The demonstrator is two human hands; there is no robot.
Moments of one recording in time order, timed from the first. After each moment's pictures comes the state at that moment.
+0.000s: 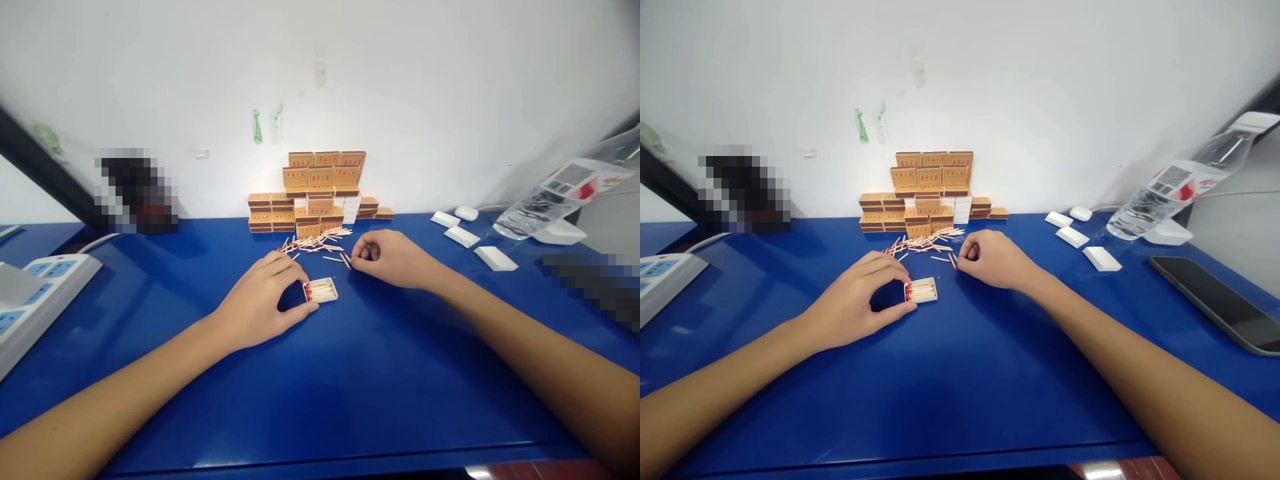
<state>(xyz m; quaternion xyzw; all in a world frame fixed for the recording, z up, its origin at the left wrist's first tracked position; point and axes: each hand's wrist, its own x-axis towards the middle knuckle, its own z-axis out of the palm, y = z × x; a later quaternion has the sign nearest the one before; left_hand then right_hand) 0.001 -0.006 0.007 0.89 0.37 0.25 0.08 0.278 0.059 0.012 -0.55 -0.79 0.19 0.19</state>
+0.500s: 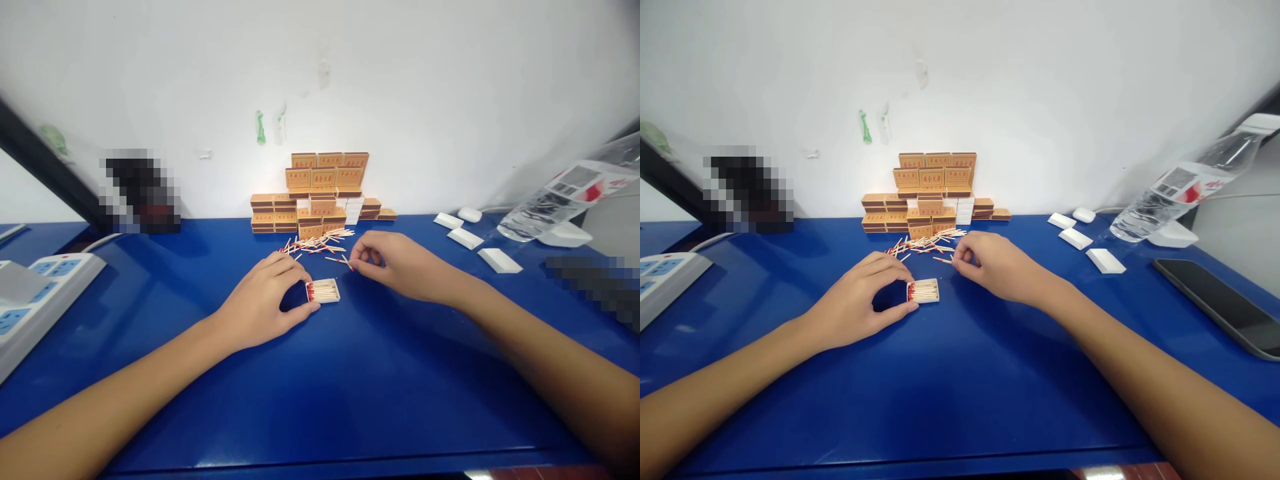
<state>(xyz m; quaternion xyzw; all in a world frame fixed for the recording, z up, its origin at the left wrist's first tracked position) 0.001 -0.006 0.006 0.90 0.36 0.25 0.08 0.274 0.040 0.025 -0.46 -0.86 0.16 0.18</state>
